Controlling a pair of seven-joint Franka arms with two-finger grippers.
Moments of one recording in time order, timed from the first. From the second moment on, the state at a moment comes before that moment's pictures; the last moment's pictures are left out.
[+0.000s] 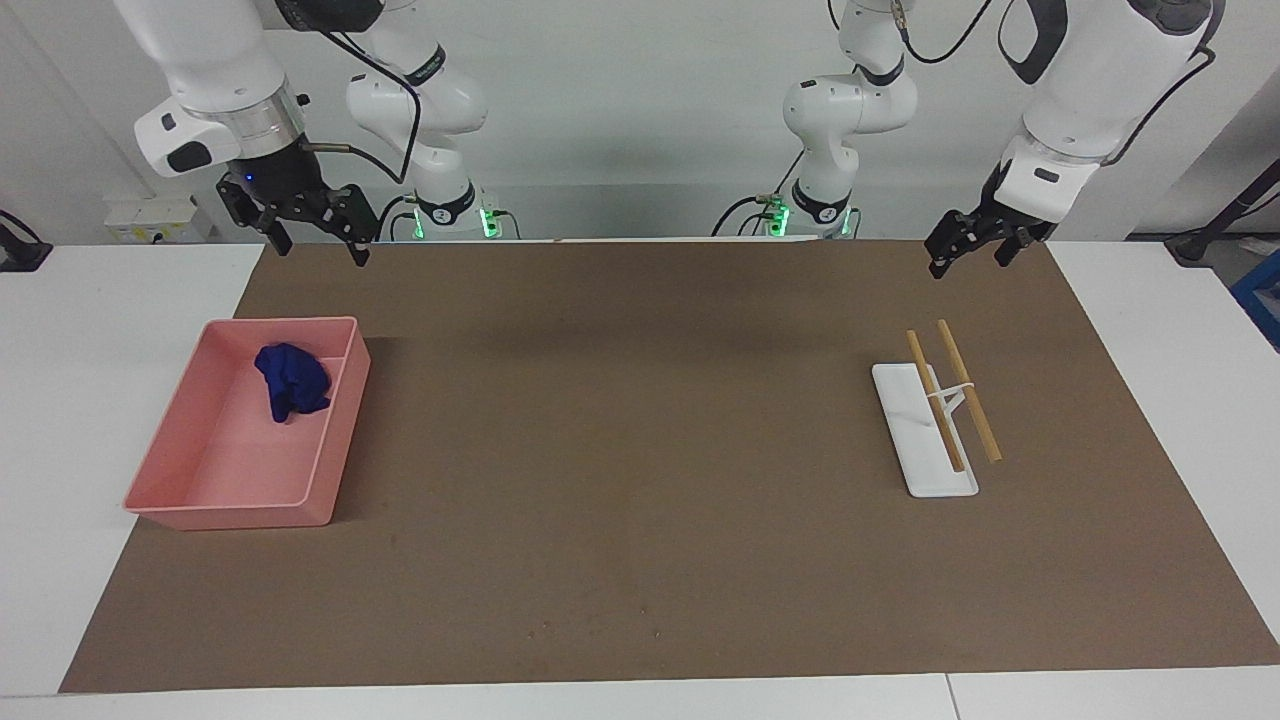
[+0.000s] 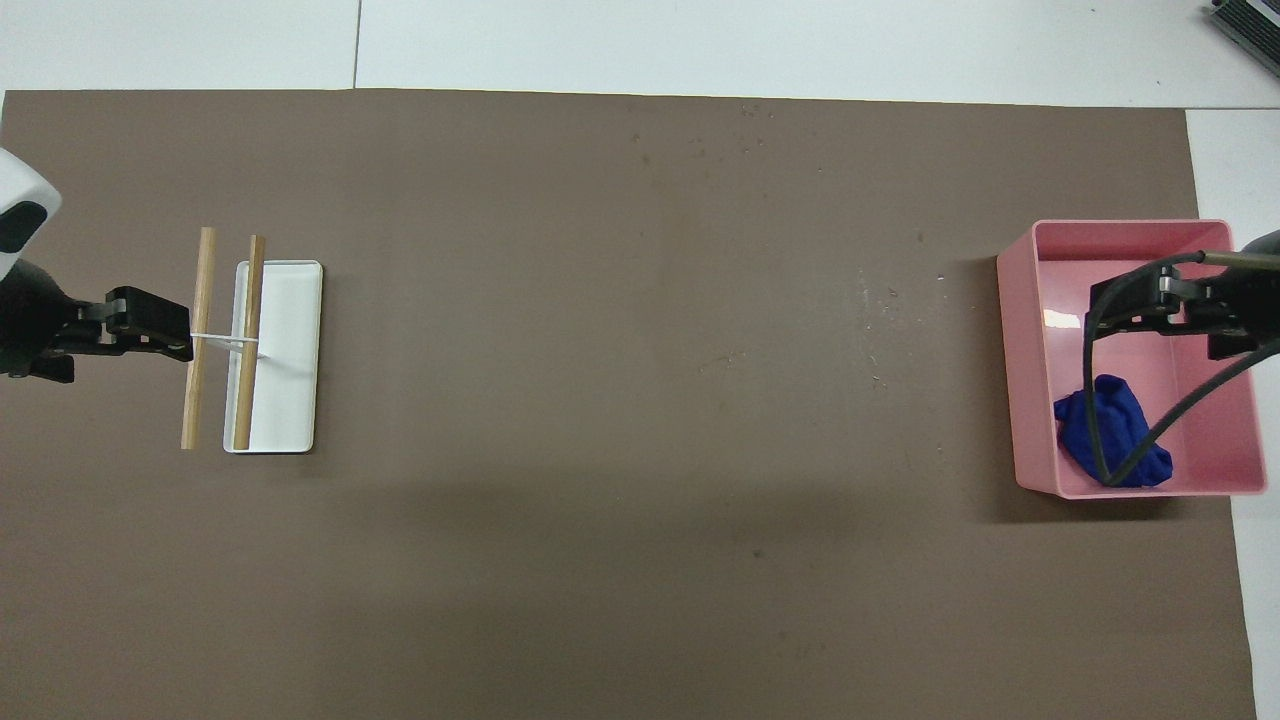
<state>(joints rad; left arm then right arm) 0.03 -0.04 -0.12 -1.64 0.00 1.53 -0.21 -0.01 0.00 0.06 -1.51 -0.03 1.48 0.23</state>
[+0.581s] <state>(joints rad) 0.02 -0.04 -0.12 -1.65 0.00 1.53 -0.21 0.03 -0.02 0.00 -1.53 -0.03 1.48 0.22</state>
